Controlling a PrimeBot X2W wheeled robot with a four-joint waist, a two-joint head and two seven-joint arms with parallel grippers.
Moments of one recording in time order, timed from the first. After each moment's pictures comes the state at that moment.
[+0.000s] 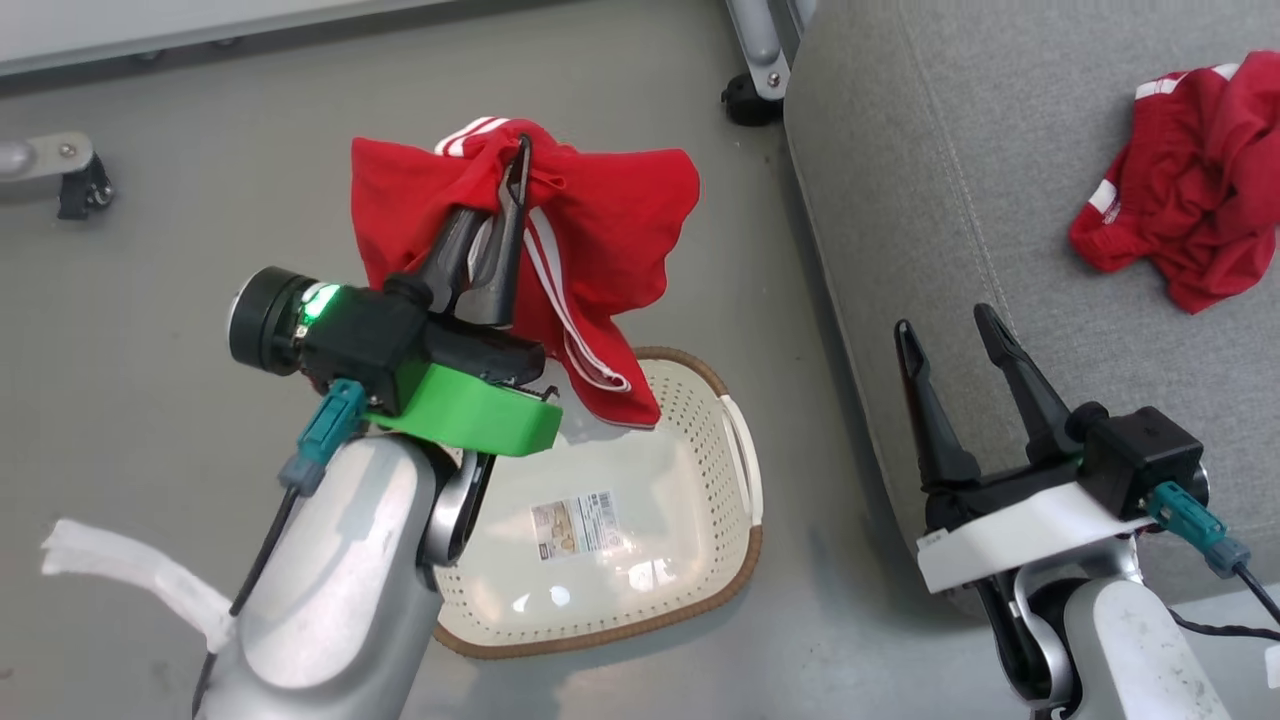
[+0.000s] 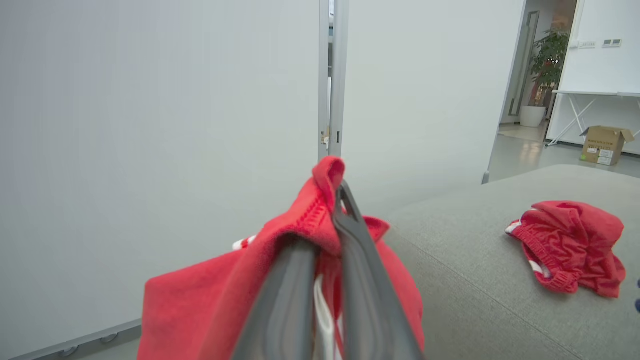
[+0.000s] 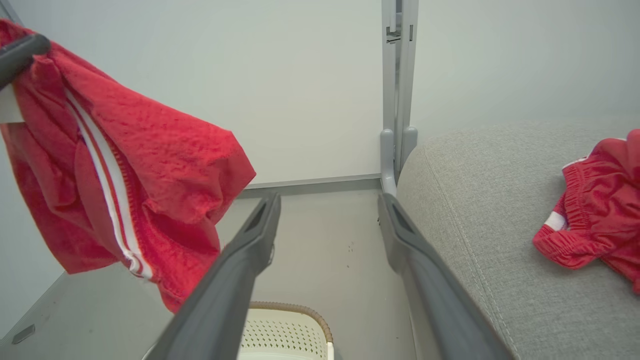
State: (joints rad) left arm -0.54 0.12 -0.44 0.15 -0.27 0.02 -0.26; right arm -0.12 -0.06 0.12 -0.07 0.19 0.13 -0.10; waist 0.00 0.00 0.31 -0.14
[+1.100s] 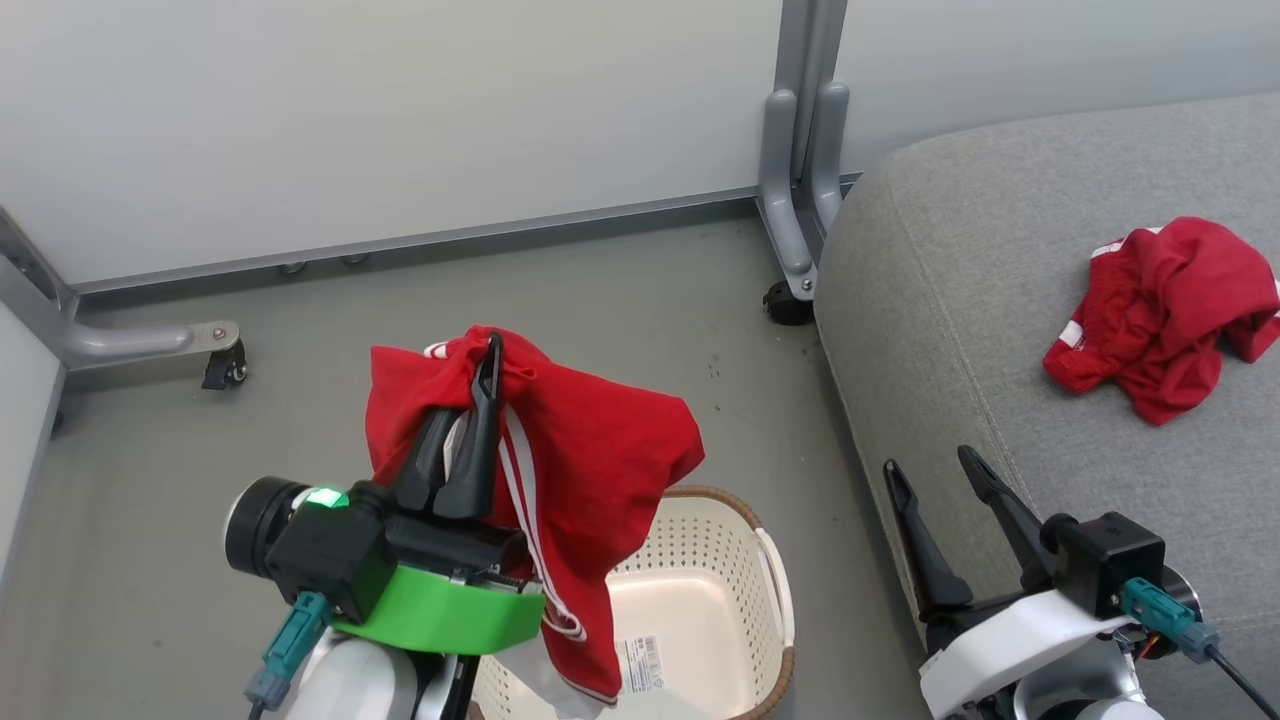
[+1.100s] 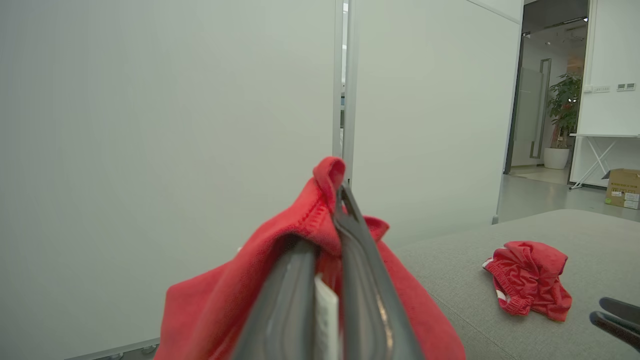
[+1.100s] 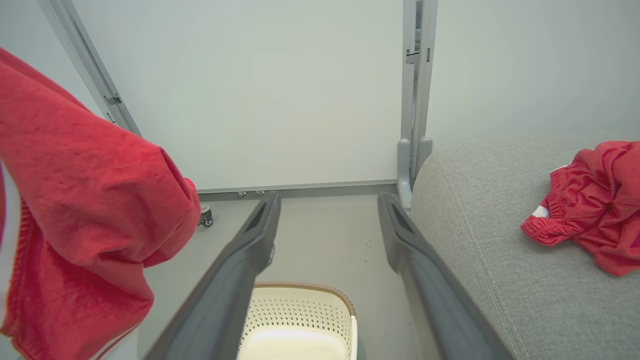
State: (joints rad) left arm -0.16 0.15 -0.39 -0.10 -0.29 0.03 -0.26; right arm 0.10 -0.05 0.13 -0.15 0.17 0.13 0.03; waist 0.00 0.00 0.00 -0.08
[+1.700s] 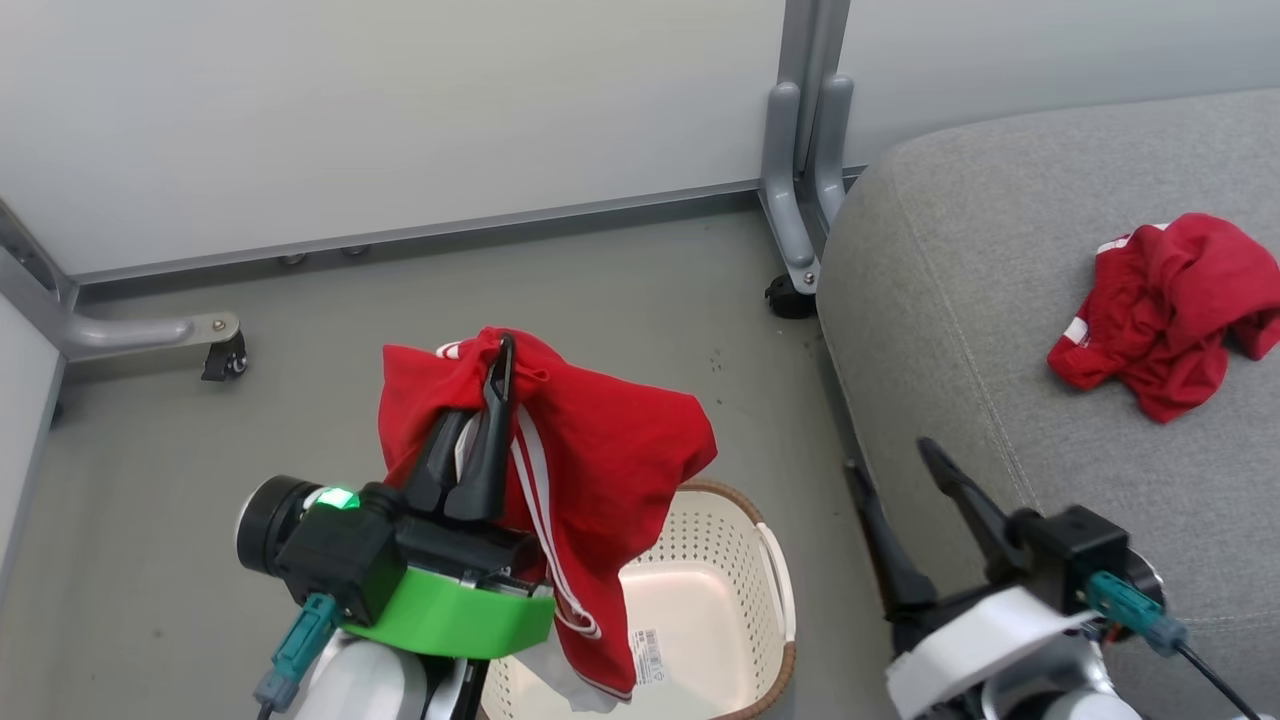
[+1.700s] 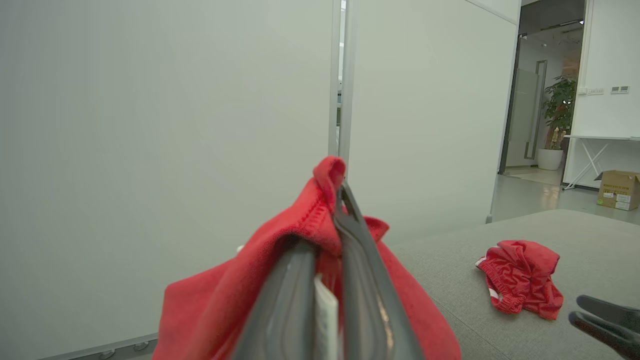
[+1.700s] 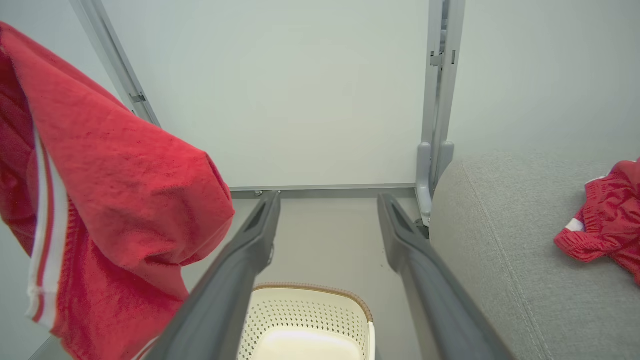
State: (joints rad) left arm -0.16 0.14 -0.41 -0.10 -0.30 0.03 -0.26; right arm 0.09 -0.06 0.19 -0.17 0.17 0.13 0.04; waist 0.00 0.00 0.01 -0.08
